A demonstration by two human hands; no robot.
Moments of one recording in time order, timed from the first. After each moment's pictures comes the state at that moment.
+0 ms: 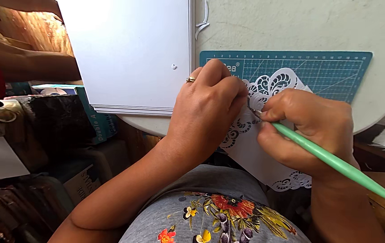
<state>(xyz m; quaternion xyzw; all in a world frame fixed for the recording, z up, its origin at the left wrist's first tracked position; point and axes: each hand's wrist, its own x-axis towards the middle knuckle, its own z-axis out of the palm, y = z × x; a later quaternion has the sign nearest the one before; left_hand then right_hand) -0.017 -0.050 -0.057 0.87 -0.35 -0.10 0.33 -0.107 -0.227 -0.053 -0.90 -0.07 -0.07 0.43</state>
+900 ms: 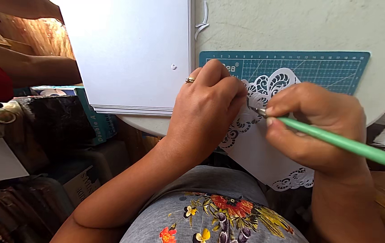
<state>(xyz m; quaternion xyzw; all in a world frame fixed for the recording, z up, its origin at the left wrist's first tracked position) -0.017 -0.050 -0.057 0.87 -0.35 -0.10 0.33 -0.107 -0.236 -0.051 -0.87 -0.05 -0.04 0.49</state>
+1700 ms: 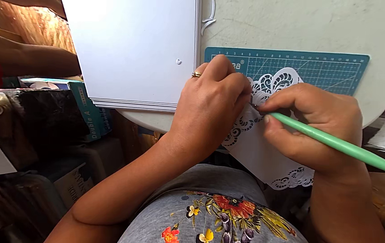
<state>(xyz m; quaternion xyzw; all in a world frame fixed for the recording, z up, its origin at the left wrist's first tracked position) -0.016 -0.049 -0.057 0.87 -0.35 -0.11 0.34 -0.105 -0.231 -0.046 -0.89 -0.04 -0.03 0.45</state>
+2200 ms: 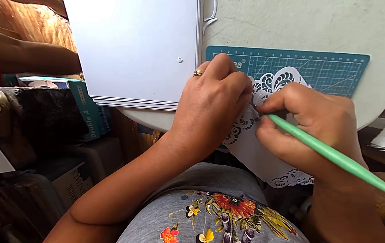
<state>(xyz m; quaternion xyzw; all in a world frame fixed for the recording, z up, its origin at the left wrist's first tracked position) -0.016 -0.049 -0.059 0.87 -0.36 -0.10 0.34 -0.103 -0.218 -0.034 -0.93 -0.03 0.00 0.38</state>
